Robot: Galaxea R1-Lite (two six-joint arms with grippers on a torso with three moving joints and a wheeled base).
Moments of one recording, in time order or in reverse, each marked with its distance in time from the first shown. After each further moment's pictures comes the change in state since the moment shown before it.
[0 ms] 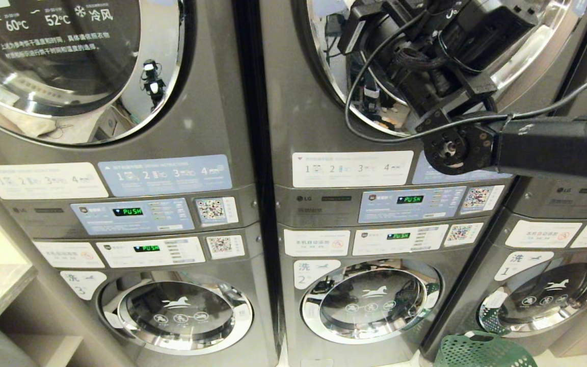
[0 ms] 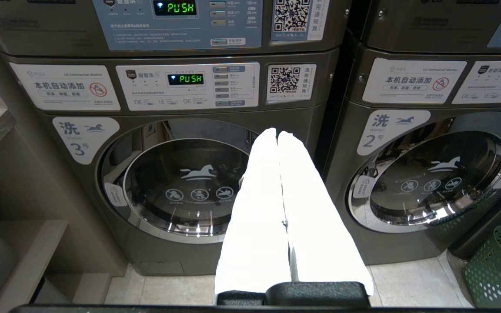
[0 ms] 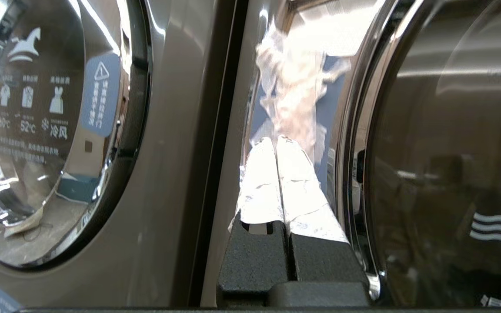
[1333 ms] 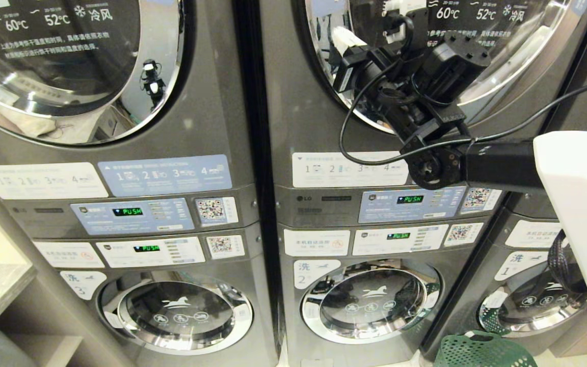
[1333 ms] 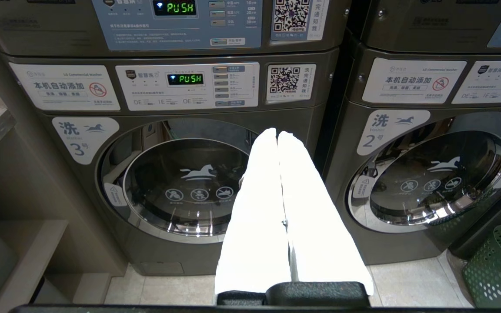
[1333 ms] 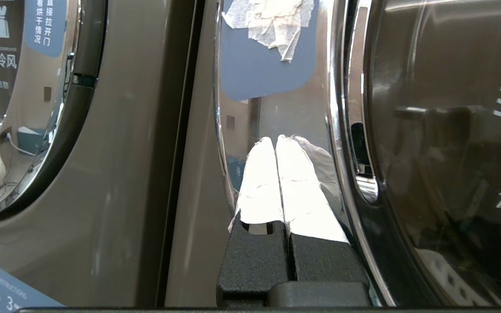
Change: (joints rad) left arm 0.000 0.000 0.000 0.000 0.000 0.000; right arm -0.045 0.091 0.001 0.000 -0.002 -0.005
